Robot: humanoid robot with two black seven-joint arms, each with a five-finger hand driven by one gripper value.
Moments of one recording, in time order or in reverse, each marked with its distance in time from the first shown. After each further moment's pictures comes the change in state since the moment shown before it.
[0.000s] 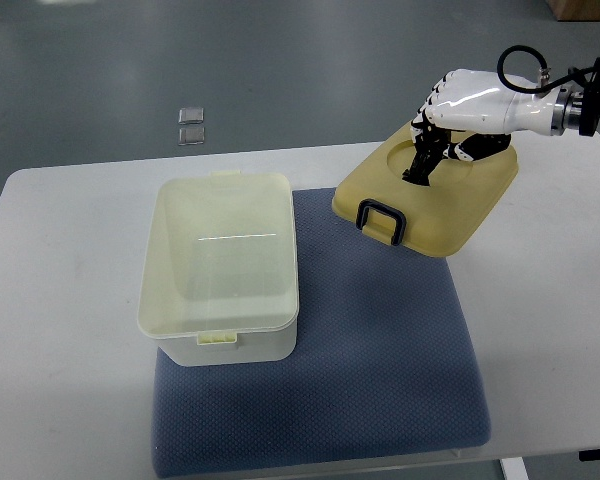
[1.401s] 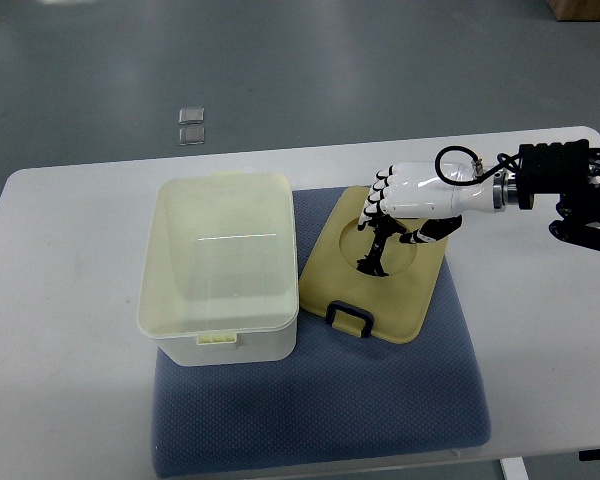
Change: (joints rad) left arm 0.000 0.000 0.000 0.000 0.000 0.000 0.000; right arm -0.105 0.139 0.013 -0.007 -0.110 -0.055 0.000
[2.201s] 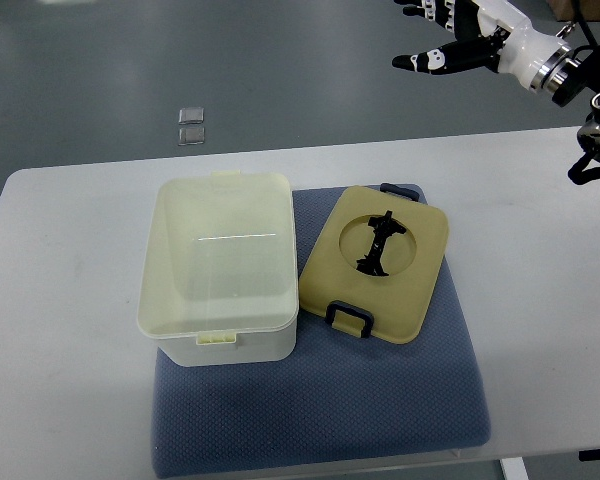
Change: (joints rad) left arm 0.000 0.000 0.000 0.000 0.000 0.000 0.000; right arm -0.230 -0.026 0.737 -0.072 1.167 0.605 -0.192
